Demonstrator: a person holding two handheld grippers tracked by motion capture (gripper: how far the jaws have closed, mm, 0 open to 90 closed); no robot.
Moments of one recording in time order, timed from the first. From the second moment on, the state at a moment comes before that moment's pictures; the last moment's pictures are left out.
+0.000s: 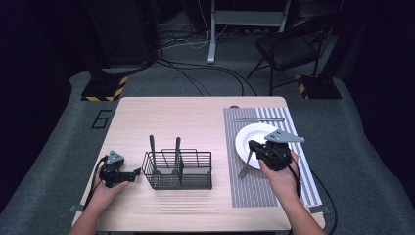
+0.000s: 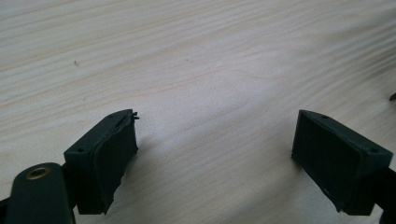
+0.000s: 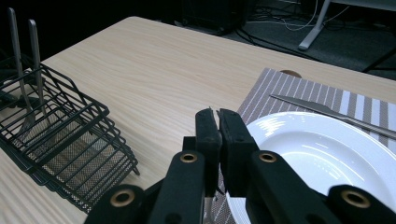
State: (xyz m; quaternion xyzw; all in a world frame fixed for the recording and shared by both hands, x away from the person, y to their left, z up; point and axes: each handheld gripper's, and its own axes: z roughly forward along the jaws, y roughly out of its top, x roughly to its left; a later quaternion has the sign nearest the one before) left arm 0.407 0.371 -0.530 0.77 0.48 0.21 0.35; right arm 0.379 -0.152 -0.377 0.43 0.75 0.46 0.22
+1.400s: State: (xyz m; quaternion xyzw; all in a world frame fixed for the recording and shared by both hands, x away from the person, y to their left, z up) left arm 0.407 0.371 -0.530 0.77 0.48 0.21 0.35; right arm 0.368 -0.238 -0.419 0.57 0.63 0.50 0.18
